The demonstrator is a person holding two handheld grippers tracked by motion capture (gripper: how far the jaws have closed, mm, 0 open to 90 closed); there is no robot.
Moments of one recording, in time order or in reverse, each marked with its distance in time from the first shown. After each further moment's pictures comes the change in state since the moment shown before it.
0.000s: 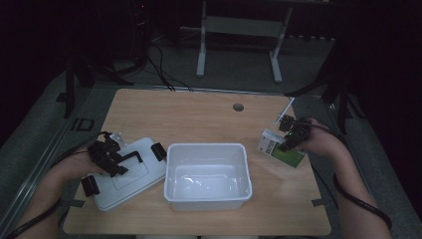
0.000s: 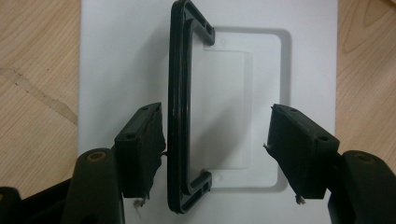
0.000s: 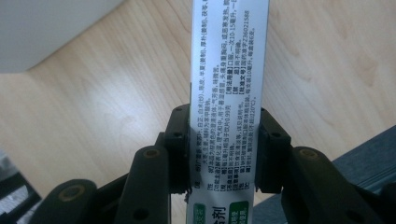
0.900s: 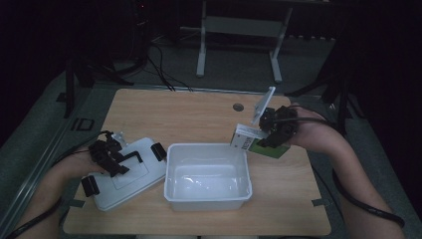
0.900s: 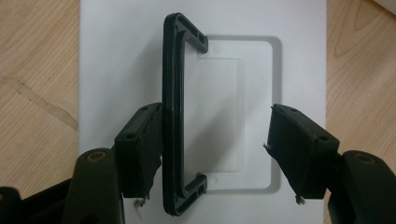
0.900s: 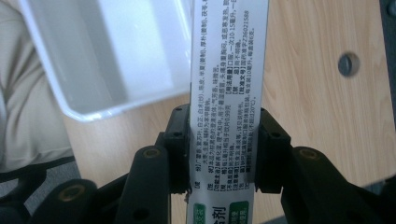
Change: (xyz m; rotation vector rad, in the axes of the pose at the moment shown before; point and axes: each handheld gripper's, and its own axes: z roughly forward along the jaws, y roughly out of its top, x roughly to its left) left arm -0.005 0.005 -0.004 0.001 0.004 0.013; right arm 0.093 0.061 -0.094 -0.117 -0.053 -0.326
